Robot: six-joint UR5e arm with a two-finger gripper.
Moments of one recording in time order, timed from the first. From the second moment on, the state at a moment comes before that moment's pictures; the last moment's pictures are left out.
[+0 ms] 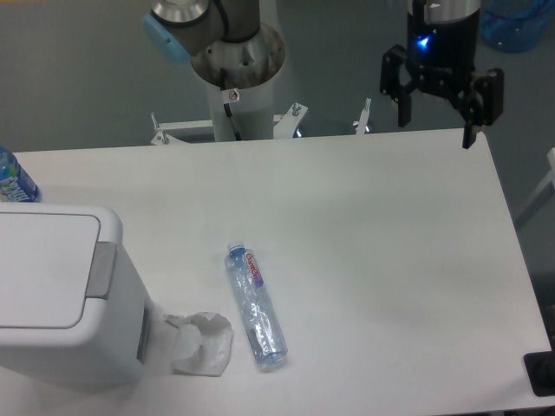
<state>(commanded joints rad) 2.75 -1.66 -1.38 -1.32 1.48 1.45</state>
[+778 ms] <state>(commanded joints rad) 2.67 -1.66 -1.38 -1.26 1.43 1.15</state>
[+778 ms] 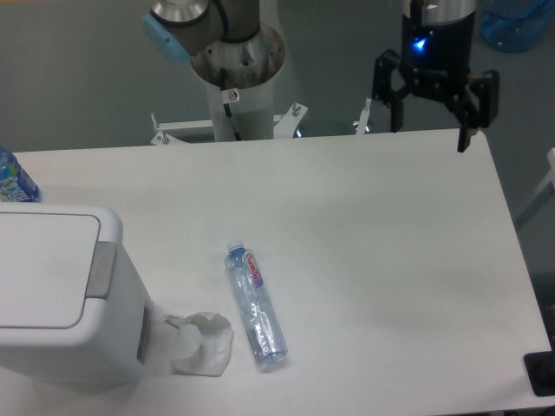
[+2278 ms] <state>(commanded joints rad) 2.30 -1.80 -1.47 -0.91 1.31 0.33</state>
